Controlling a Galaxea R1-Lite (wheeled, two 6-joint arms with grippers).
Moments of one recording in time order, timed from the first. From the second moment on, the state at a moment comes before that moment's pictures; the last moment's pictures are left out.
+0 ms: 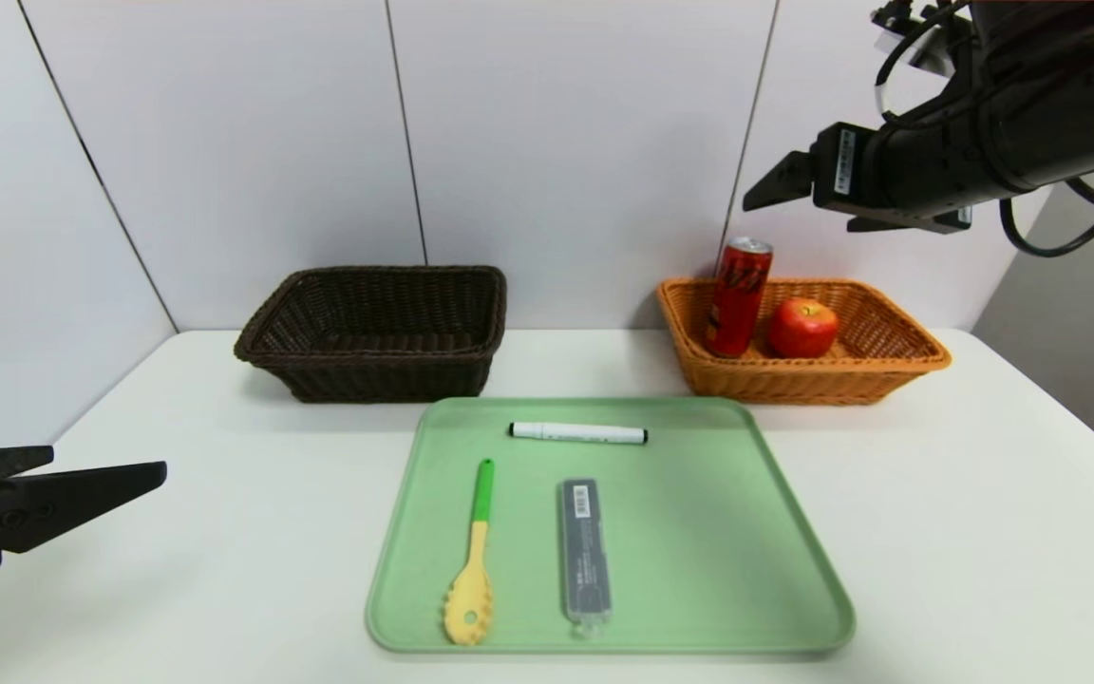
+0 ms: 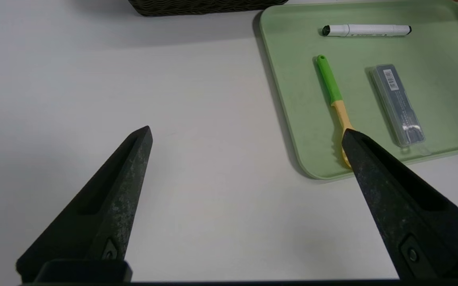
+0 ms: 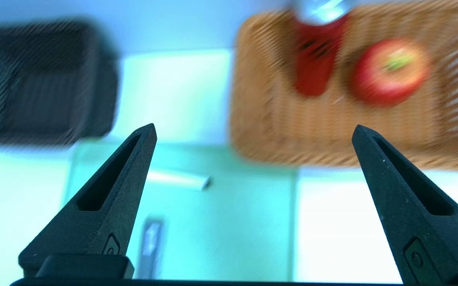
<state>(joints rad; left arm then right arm) -0.10 0.96 -0.86 0.36 -0.18 -0.08 0.40 1.78 -1.94 0.71 -0.12 0.33</state>
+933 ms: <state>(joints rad) -0.10 0.88 -0.87 0.43 -0.14 -0.08 0.69 1.65 -1.86 1.04 -0.27 0.40</state>
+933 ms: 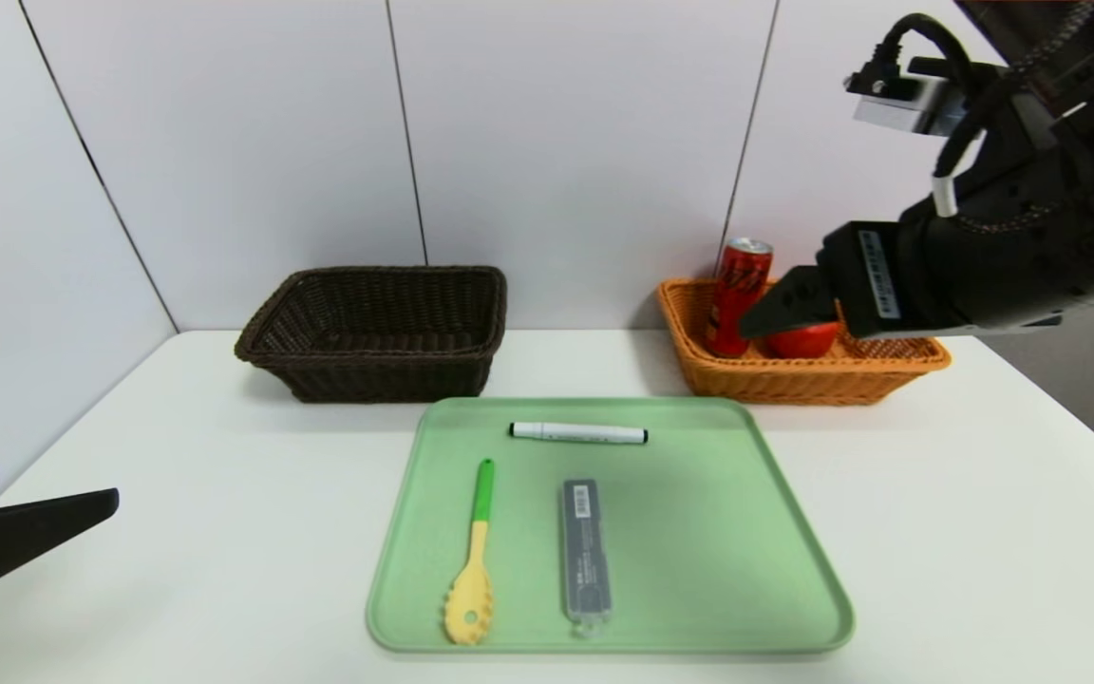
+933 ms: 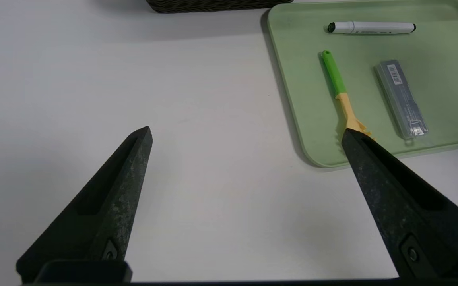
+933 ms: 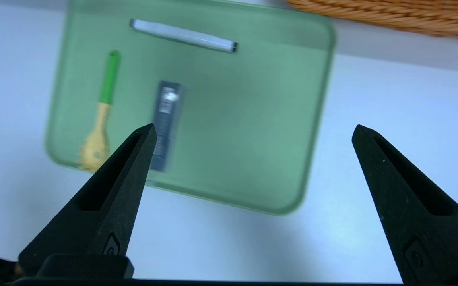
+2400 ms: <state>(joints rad) -0.73 1.82 -1.80 1.00 0.18 -0.55 0.37 1.05 -1.00 0.65 -0.25 0.26</state>
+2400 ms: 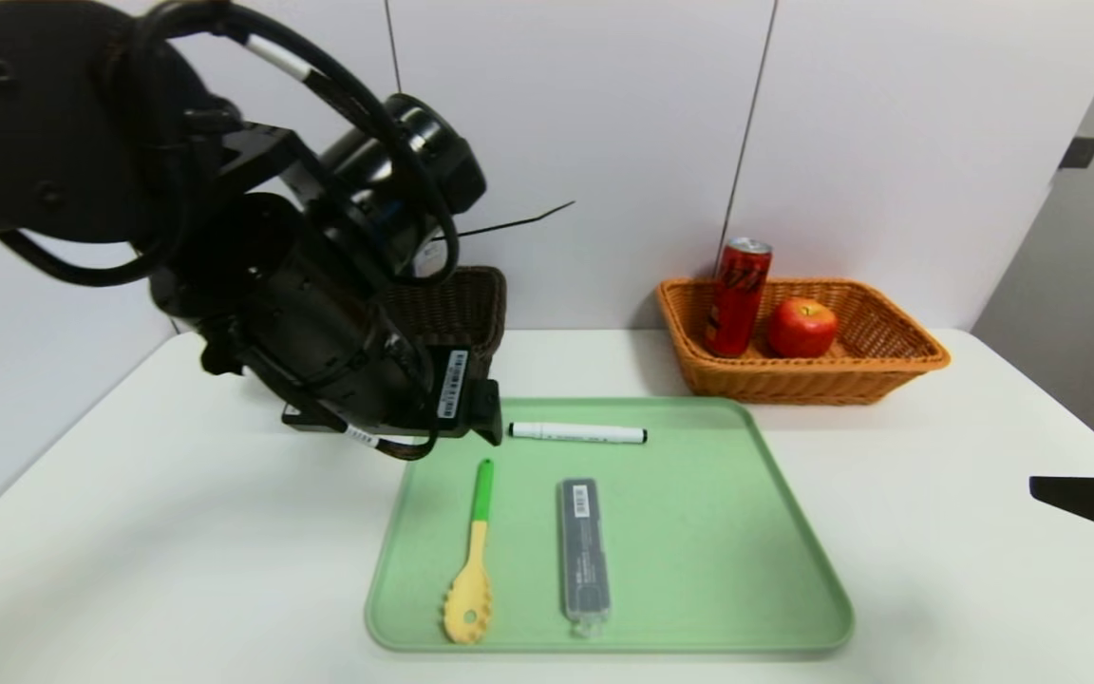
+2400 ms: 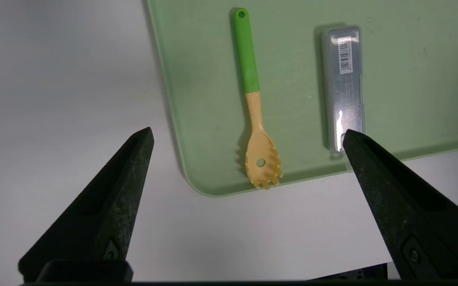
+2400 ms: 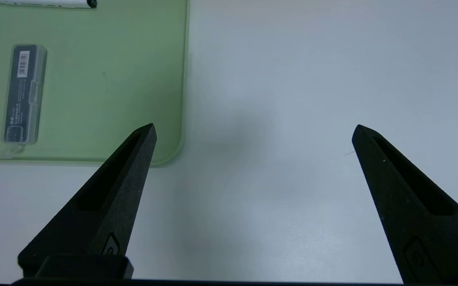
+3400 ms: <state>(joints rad) -0.73 2.14 -1.95 1.13 0.10 -0.54 0.29 1.05 -0.96 0.62 -0.25 0.27</state>
